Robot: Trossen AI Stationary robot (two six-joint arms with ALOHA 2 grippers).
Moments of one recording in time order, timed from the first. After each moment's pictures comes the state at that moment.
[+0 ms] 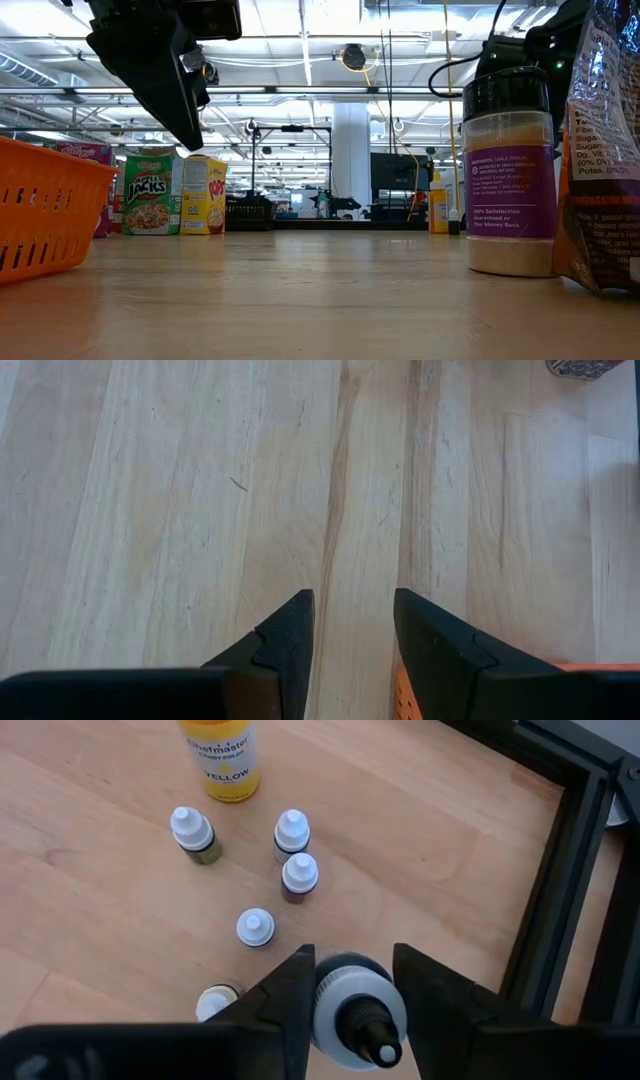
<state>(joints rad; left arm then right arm) -0.36 1.55 1.01 -0.47 -0.05 -0.47 -0.57 0.99 0.59 -0.78 0.36 0.44</state>
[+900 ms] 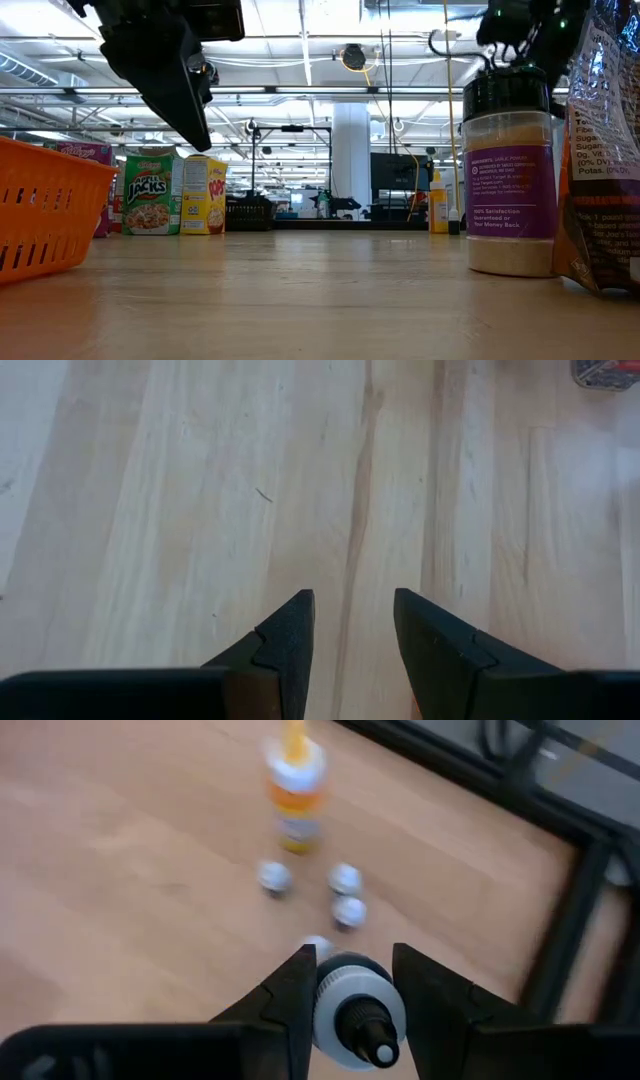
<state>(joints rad) -0.36 1.55 1.01 -0.47 -0.11 -0.46 -0.51 0.92 0.76 -0.84 0.28 0.43</state>
